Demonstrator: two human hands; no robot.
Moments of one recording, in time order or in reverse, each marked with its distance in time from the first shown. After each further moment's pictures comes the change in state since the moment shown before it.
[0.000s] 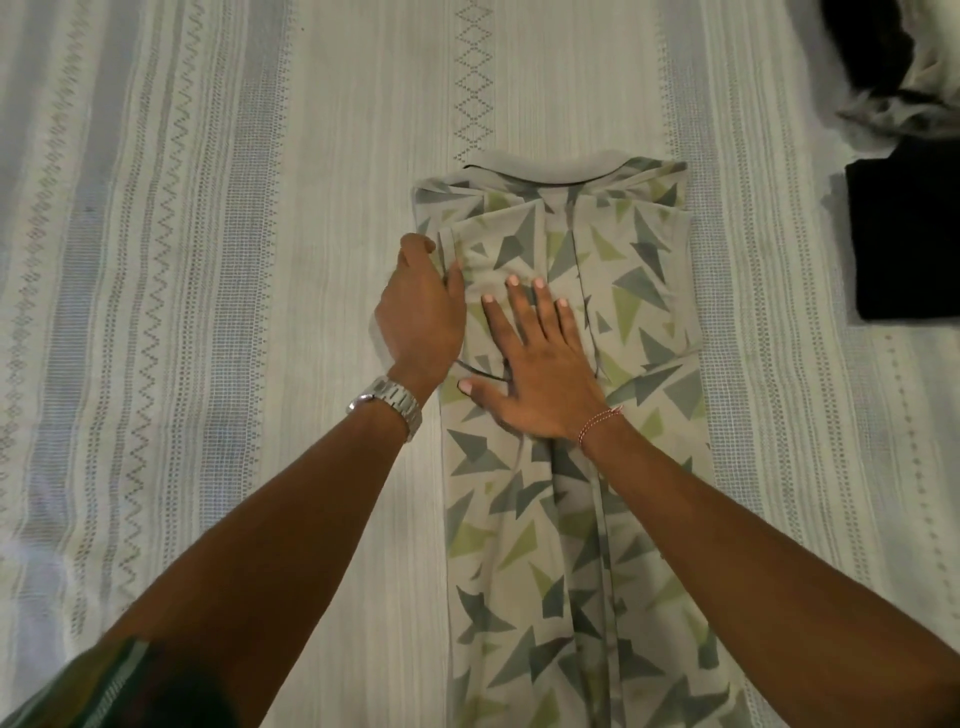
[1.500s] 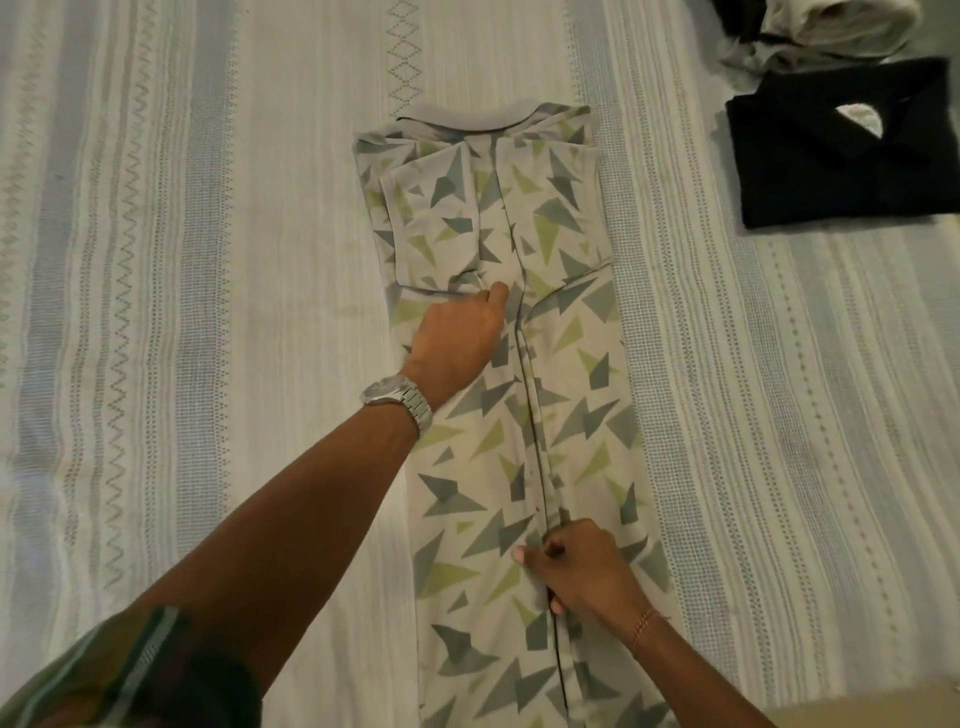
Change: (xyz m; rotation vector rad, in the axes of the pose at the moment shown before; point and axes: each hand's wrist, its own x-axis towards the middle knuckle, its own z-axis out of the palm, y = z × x) left_hand -0.124 0.020 0.021 0.457 -0.242 0.823; right_hand -0.293 -0.046 -0.002 0.789 -0.435 0.799
